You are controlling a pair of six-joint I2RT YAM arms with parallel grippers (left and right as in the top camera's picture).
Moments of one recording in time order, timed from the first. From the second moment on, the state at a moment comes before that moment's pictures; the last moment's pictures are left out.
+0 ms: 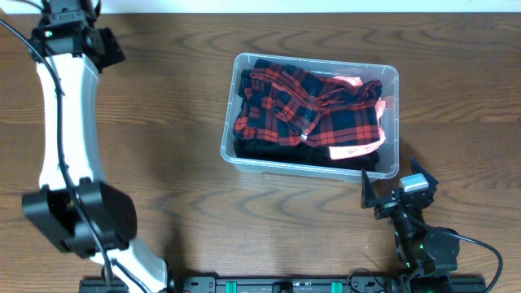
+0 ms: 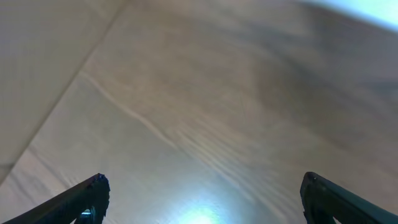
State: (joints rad) left arm 0.16 1.86 1.92 -1.02 -0.40 -0.21; right arm 0.08 0.01 0.01 -0.06 -0.14 -0.08
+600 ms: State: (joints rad) left arm -0.12 1.55 1.92 -1.02 -0.40 -0.21; right arm 0.08 0.01 0.01 -0.06 -0.14 -0.08
